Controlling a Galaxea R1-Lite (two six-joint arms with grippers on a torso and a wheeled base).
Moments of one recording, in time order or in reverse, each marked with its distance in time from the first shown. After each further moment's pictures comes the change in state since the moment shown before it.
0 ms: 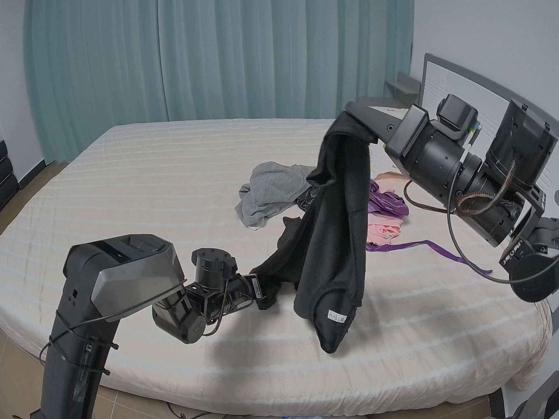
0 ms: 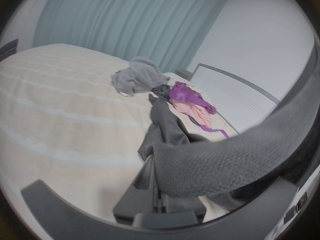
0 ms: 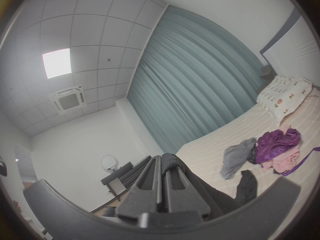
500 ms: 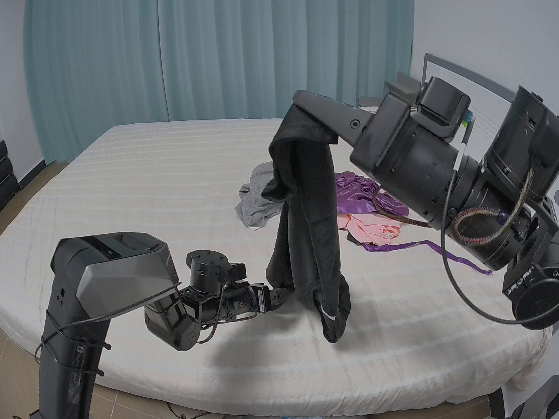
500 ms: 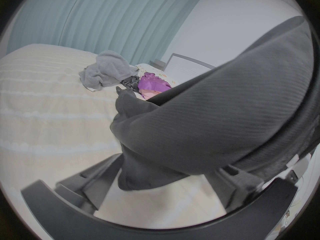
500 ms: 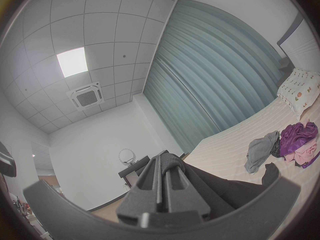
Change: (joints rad) left arm -0.027 -0.080 0.128 -0.054 -0.239 0.092; right arm 0.201 -0.017 -0.043 0.016 -0.025 -0.041
